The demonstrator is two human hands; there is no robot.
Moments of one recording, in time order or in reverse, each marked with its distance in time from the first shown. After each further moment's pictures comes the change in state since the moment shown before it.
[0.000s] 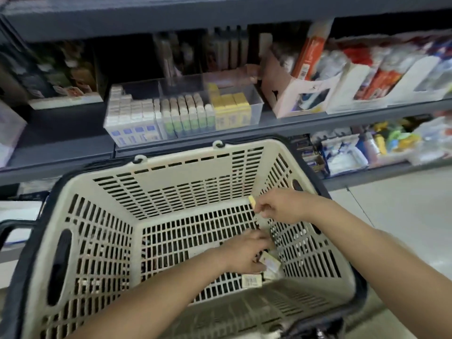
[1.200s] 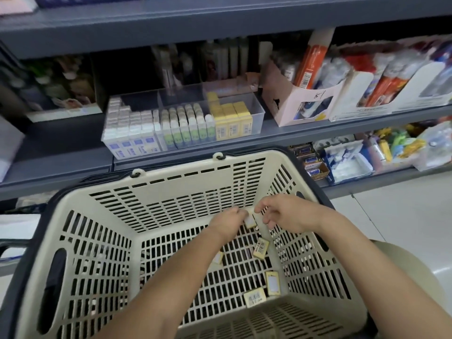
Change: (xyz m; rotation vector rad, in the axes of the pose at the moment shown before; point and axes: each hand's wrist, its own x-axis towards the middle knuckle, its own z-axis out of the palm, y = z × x) left_hand 0.036 -0.071 -0.035 0.199 0.142 -0.337; right_hand -0.001 -0.001 -0.009 0.344 0.005 0.145
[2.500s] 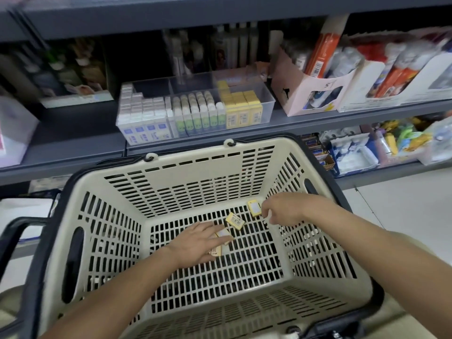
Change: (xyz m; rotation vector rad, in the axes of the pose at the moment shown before) left_hand -0.108 -0.069 0.029 0.275 -0.112 0.266; right_hand 0.020 -0.010 0.021 -0.494 -0.153 0.032
